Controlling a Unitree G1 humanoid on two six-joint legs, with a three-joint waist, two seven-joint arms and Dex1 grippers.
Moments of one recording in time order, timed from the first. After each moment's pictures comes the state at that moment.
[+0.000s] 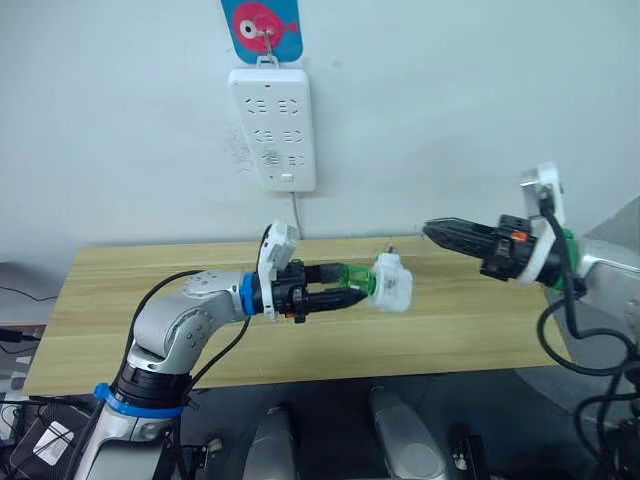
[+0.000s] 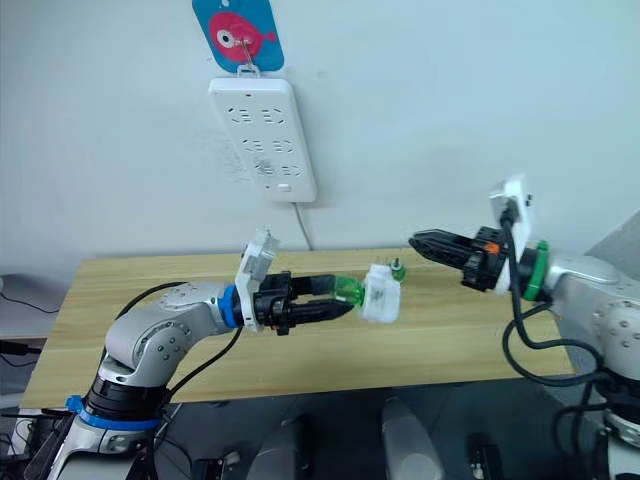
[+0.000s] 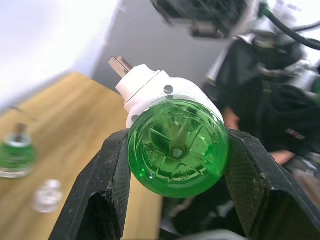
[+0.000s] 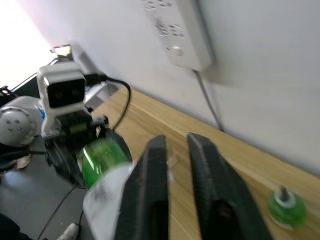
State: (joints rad) left arm -0.40 0.50 -0.06 -0.24 -0.75 0.75 -0.97; right arm -0.33 -0.82 -0.28 -0.41 1.14 1.04 0.61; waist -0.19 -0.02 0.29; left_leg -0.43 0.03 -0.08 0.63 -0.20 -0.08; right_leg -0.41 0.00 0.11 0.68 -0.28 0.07
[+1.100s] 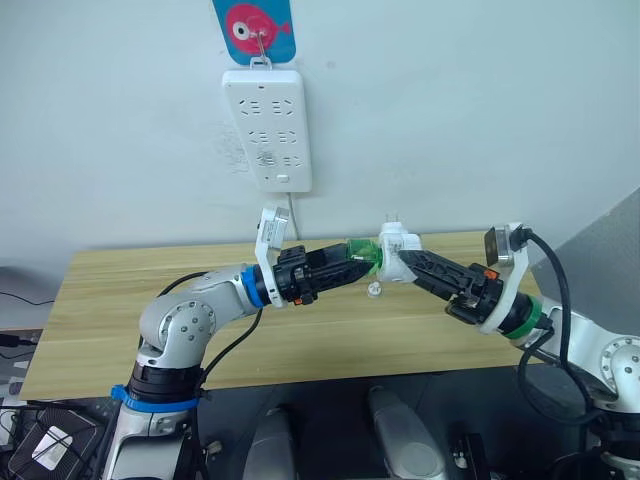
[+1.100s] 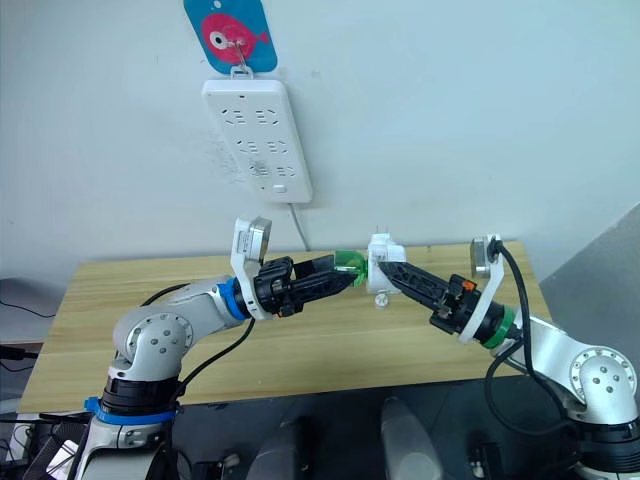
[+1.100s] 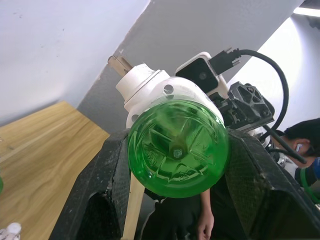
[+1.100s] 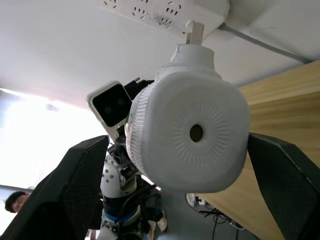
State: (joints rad) left arm -0.42 0.39 0.04 -0.25 -0.96 0.90 -0.84; right arm -0.17 -0.59 -0.13 -0.39 1.94 0.90 -0.02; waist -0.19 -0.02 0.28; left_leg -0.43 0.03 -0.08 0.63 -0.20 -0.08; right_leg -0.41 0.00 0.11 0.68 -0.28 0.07
